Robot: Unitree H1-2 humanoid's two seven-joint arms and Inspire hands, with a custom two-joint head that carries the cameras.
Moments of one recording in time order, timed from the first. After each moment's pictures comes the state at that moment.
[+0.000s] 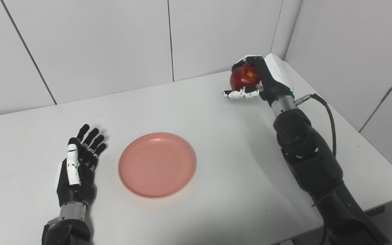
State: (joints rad) left arm -0.20 -0.06 0.02 0.14 -0.25 0.08 -0.12; right arm -0.36 -0.40 0.05 -0.19 -0.51 0.40 0.02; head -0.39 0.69
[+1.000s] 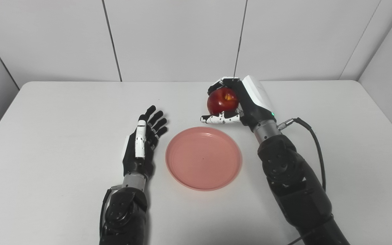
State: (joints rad) left arm -0.19 -0.16 0.00 0.12 -0.17 0.09 -0.02; right arm -0.43 -0.15 0.33 -0.15 -0.58 0.36 0.08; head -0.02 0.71
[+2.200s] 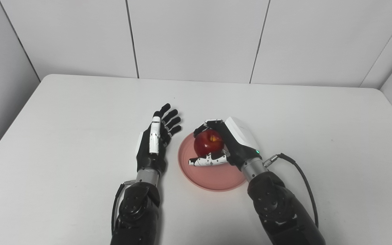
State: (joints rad) left arm -0.19 -0.18 0.00 0.10 -0.15 0.11 0.03; right arm -0.30 -0.11 0.44 -0.12 -0.61 0.32 0.13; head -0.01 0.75
